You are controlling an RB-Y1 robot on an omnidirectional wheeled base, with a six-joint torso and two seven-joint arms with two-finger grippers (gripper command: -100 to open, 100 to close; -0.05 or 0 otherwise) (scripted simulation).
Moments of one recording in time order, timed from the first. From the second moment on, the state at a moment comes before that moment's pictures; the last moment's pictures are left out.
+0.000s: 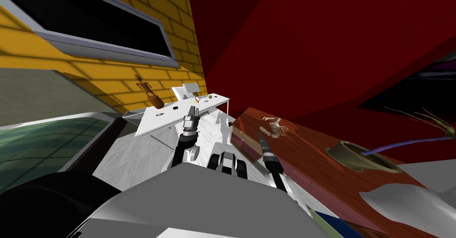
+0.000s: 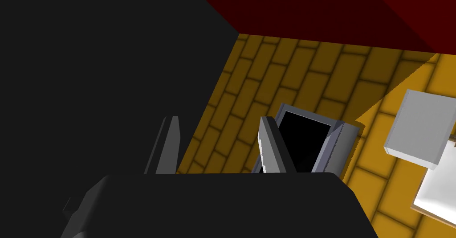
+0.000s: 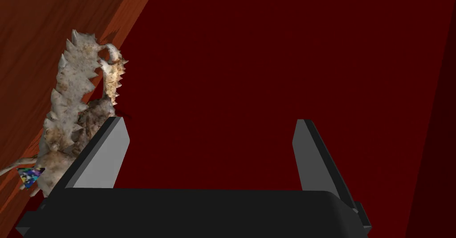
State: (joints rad) left arm 0.52 -0.04 -0.02 -2.27 -0.11 -0.60 -0.12; right arm 0.51 -0.17 0.02 -1.91 0.50 -0.17 -0.06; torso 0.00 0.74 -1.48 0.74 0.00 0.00
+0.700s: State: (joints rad) left arm 0.52 -0.04 -0.02 -2.27 -0.11 -0.60 -0.12; right arm 0.48 -0.19 0.03 -1.77 0.67 -0.01 -0.05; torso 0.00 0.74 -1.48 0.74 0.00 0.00
